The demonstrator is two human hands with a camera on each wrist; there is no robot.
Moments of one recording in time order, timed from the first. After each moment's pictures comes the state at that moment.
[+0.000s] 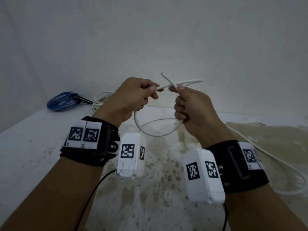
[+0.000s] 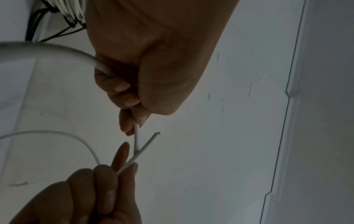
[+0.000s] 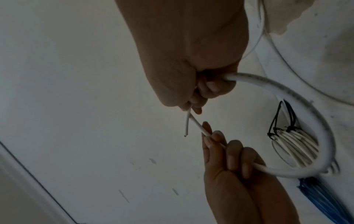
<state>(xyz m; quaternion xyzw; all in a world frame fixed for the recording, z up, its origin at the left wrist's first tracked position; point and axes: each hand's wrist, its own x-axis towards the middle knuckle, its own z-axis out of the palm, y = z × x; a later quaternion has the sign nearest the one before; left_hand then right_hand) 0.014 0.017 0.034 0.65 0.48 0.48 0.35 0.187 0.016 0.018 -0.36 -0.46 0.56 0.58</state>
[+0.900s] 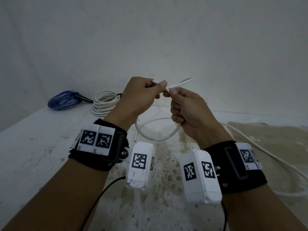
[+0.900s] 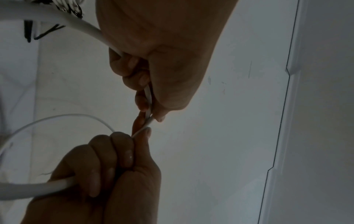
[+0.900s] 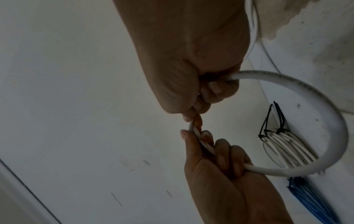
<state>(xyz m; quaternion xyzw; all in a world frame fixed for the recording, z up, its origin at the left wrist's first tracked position) 0.038 0.013 0.032 0.63 0.51 0.53 0.23 0.183 0.015 0.011 -0.37 -0.54 0.54 0.53</state>
